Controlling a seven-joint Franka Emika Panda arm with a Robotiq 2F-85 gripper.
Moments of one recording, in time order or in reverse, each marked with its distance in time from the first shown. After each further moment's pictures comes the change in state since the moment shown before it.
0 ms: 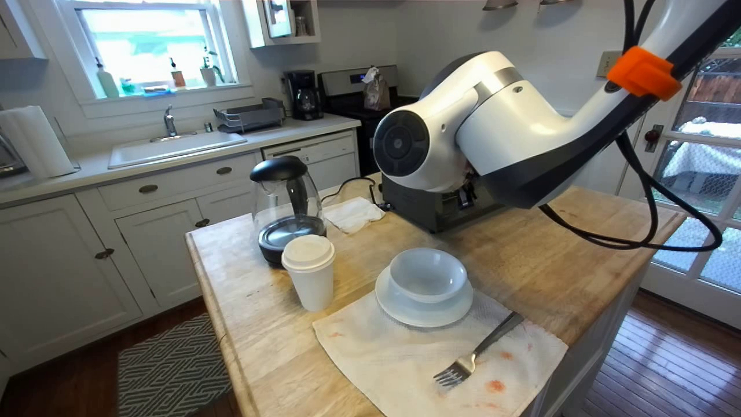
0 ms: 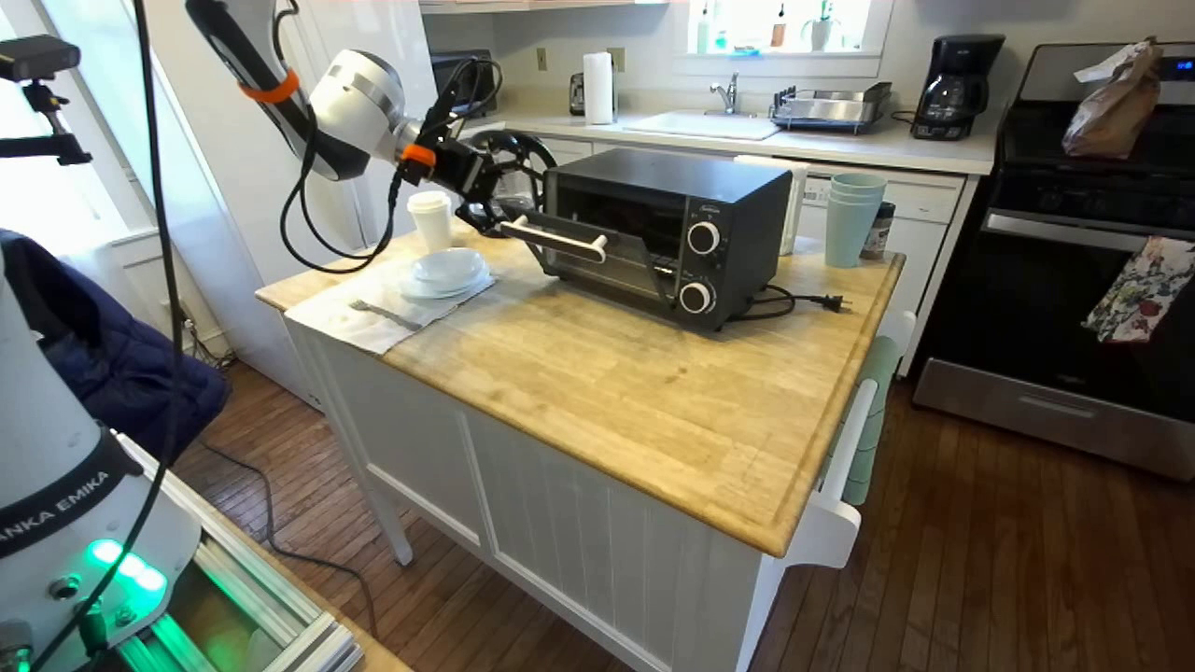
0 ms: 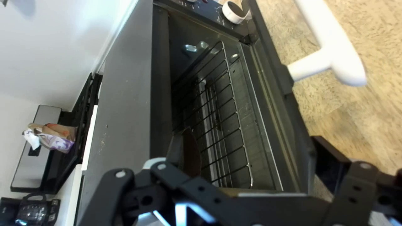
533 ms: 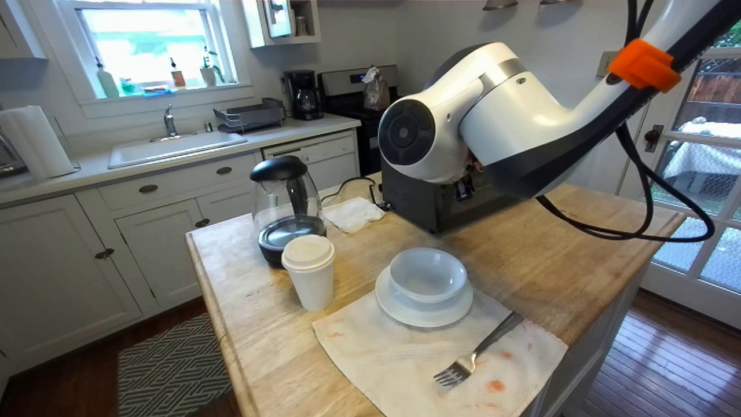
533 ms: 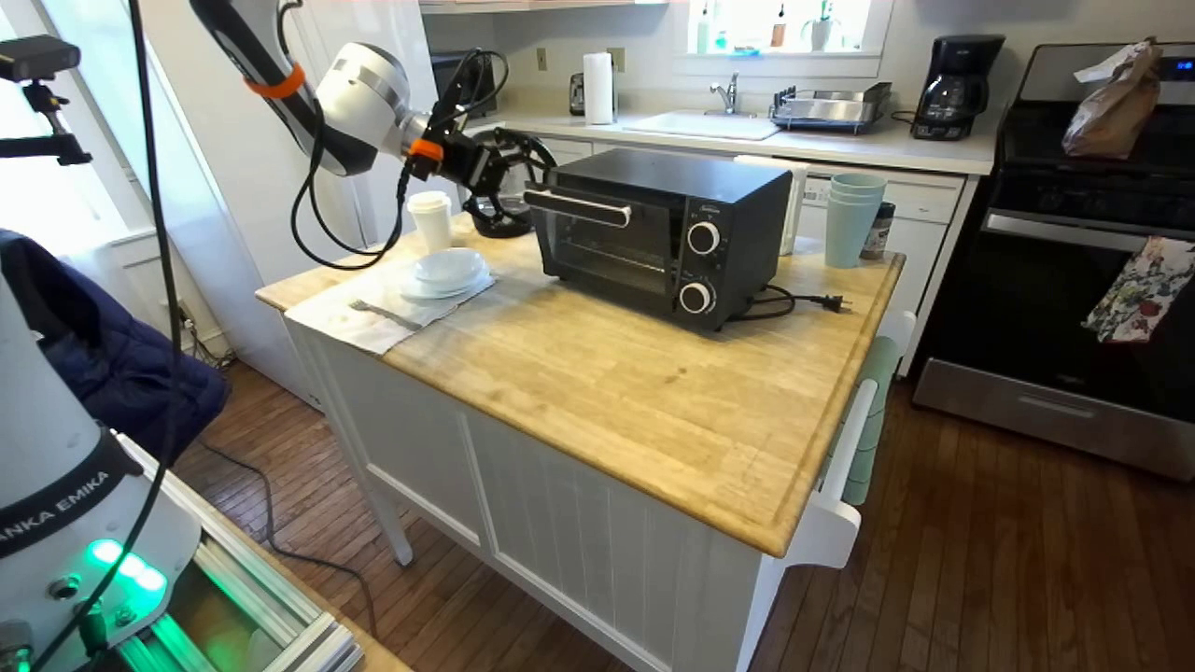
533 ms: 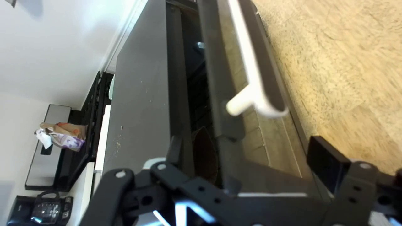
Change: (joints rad) arm -0.021 -0.011 -0.005 0.006 -0.030 0.030 0.017
